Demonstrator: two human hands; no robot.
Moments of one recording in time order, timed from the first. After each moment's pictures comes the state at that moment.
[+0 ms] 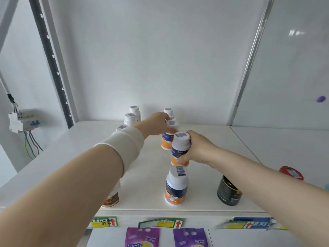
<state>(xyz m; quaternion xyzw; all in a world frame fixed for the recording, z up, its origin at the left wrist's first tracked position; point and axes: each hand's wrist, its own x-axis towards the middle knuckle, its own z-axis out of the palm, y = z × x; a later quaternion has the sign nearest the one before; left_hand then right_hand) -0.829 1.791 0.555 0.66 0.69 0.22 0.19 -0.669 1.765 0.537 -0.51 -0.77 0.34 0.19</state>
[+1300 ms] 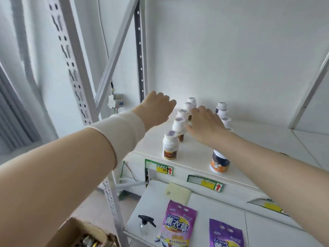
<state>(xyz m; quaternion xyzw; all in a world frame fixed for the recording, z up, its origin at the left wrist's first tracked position) -0.882 1.602 0.593 0.60 0.73 -0.13 -0.30 -0.743 1.661 0.570 -0.37 -0.92 -0.06 0.12</state>
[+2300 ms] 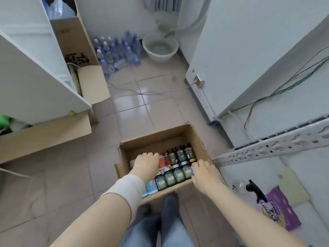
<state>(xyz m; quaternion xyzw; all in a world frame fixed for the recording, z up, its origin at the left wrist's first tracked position) -1.081 1.182 0.127 0.17 0.94 0.02 0.31 -1.034 1.366 0.149 0.02 -0.95 -0.07 -0.30</state>
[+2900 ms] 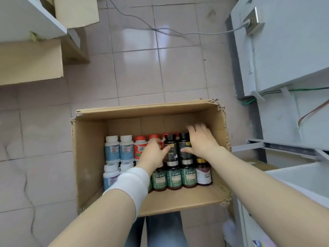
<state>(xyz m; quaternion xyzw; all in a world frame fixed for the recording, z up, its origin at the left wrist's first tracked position) -1.134 1.269 -0.105 -0.28 0.77 0.40 0.41 -1.195 1.418 -0.099 0.17 -0.90 -0.05 -0.41</state>
